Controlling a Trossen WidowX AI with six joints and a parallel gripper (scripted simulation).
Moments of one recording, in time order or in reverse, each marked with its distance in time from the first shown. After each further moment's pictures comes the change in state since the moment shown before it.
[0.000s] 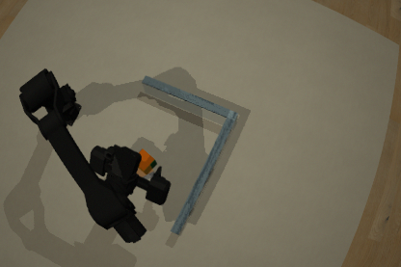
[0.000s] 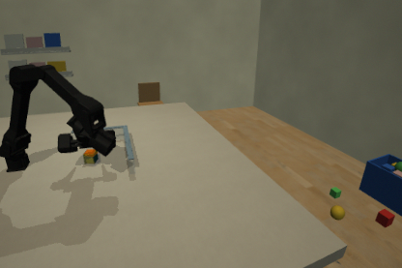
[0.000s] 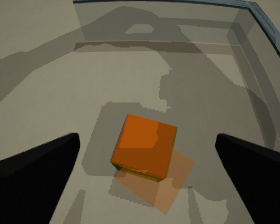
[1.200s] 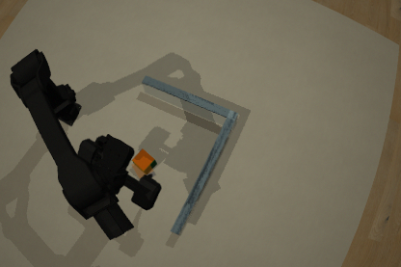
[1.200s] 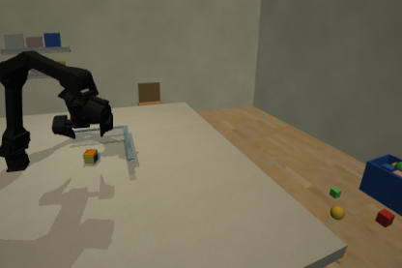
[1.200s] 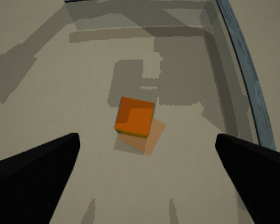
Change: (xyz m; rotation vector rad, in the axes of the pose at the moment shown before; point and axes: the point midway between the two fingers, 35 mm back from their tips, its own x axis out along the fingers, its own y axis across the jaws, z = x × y) arm -0.065 0.000 0.030 0.059 0.229 -0.088
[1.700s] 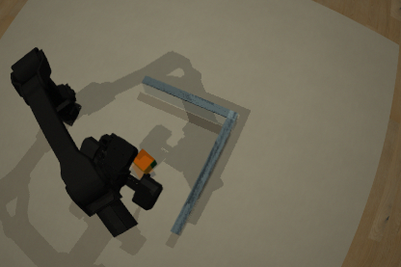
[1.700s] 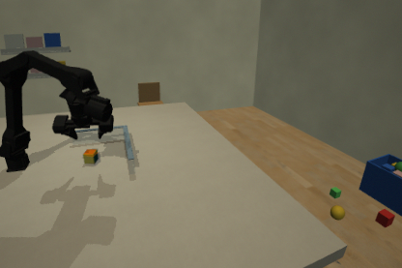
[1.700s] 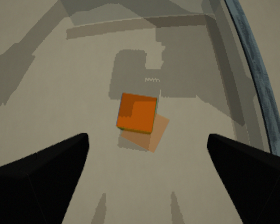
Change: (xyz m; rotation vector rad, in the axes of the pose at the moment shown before) arm 0.005 0.000 -0.001 0.050 0.047 0.013
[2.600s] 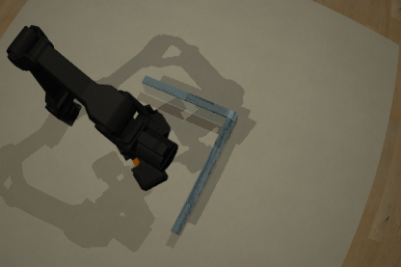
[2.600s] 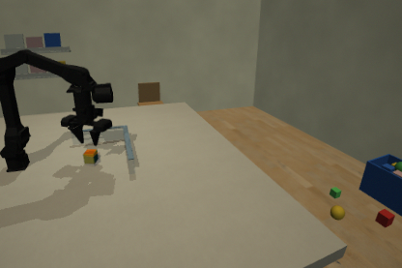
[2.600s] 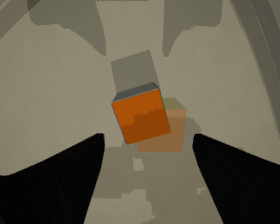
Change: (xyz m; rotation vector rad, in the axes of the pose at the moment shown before) arm 0.052 0.008 0.023 0.450 0.507 -0.168
